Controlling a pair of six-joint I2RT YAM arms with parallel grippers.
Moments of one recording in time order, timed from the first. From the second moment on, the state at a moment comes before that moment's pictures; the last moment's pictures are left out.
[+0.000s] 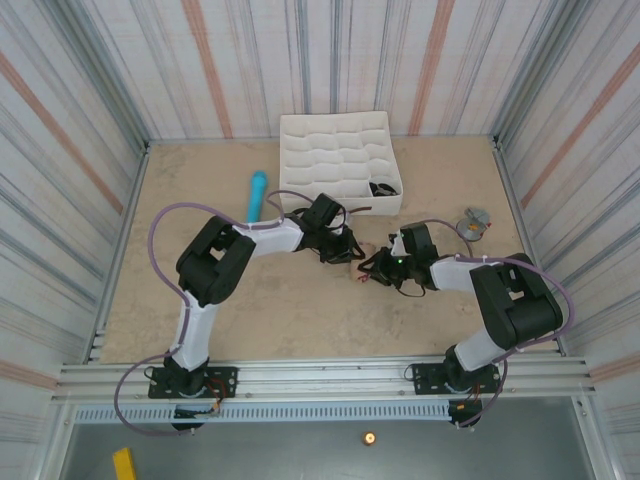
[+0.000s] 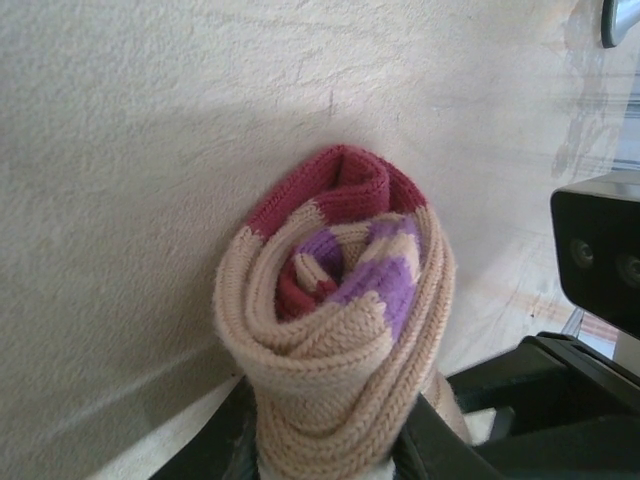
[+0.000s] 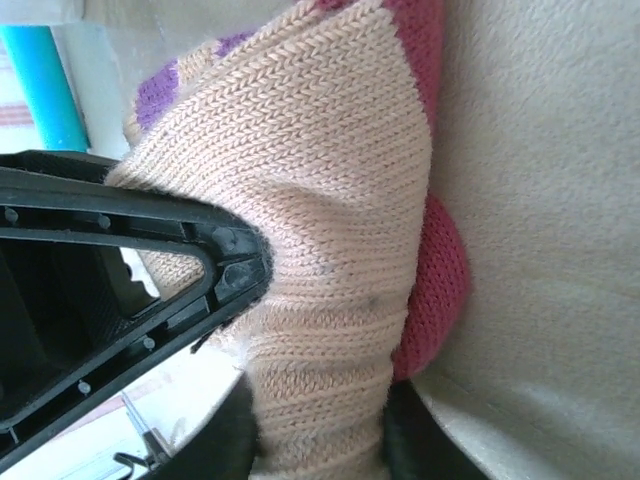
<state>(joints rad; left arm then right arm) -0.73 2.10 1.35 -0.20 0.56 -0.81 0.35 1.55 0.53 0.12 -0.58 0.90</state>
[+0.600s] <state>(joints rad) -0.76 1.90 1.28 -0.40 0.50 -0.78 0.34 1.32 0.61 -0.29 -0.30 0.72</state>
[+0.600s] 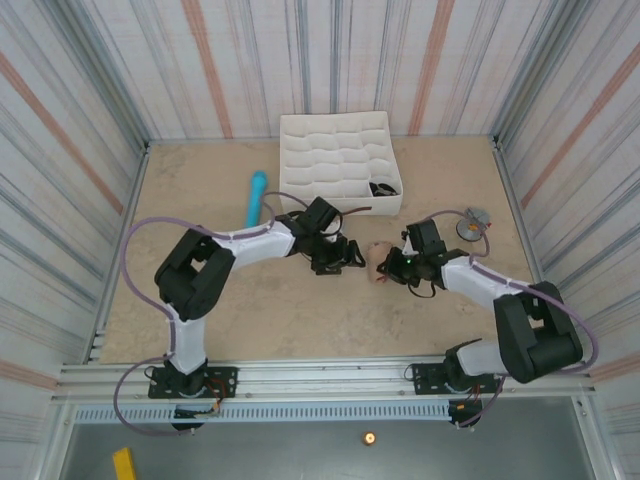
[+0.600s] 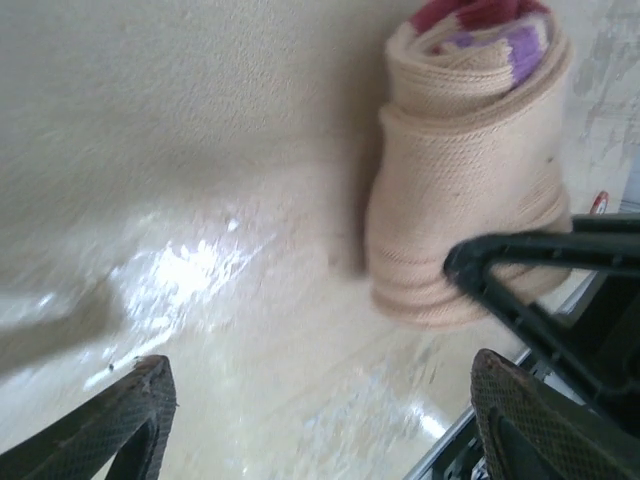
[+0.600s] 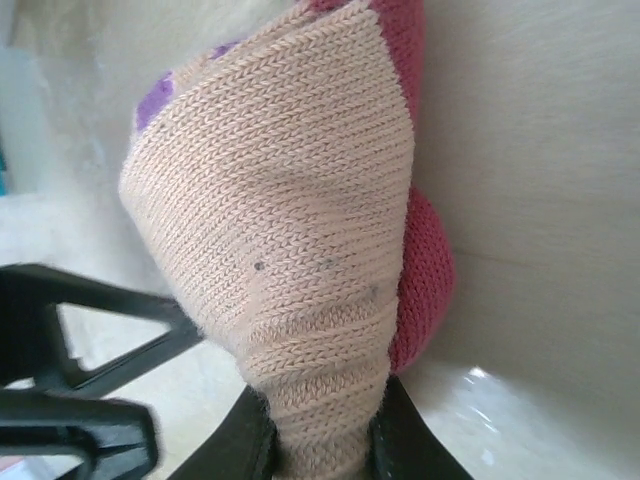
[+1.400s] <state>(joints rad) -0.37 1.80 1.64 -0.86 0.23 -0.44 0.41 1.24 1.10 -0.54 0.01 0.22</state>
